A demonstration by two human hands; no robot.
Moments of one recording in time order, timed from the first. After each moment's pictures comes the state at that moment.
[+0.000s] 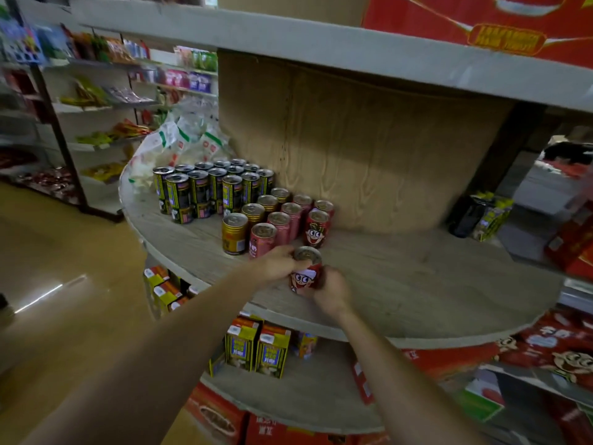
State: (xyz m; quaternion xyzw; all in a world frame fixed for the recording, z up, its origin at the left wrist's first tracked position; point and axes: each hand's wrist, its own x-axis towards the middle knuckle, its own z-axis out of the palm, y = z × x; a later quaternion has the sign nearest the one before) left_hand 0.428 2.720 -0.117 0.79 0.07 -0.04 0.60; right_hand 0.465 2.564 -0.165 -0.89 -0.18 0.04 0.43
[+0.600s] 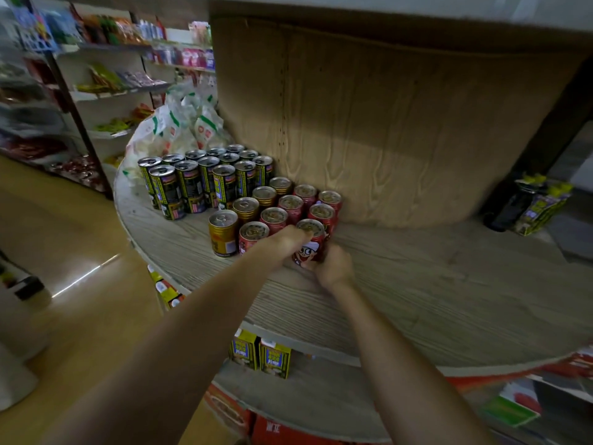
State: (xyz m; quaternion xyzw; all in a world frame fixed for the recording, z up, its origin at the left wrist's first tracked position) left_hand 0.538 2.722 -0.127 0.77 0.23 -0.04 0.60; right_hand 0.561 2.590 -0.169 -0.91 -0.16 0.03 0.38
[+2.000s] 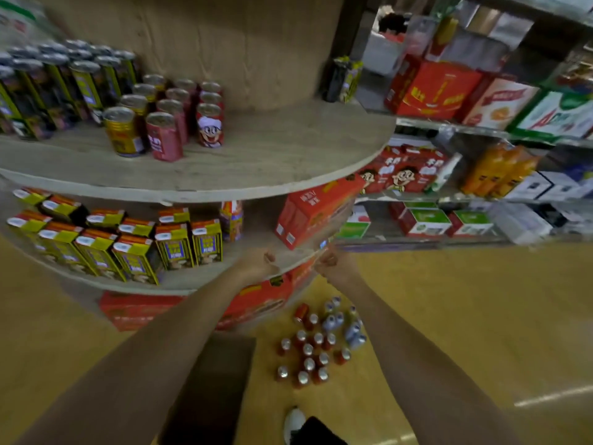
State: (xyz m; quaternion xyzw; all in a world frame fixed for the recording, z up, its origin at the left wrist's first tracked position) left_hand 0.244 2.616 -0.247 0.90 -0.08 -0.20 0.39; right_hand 0.204 2.404 -0.234 -0.90 0.16 0.06 0.40
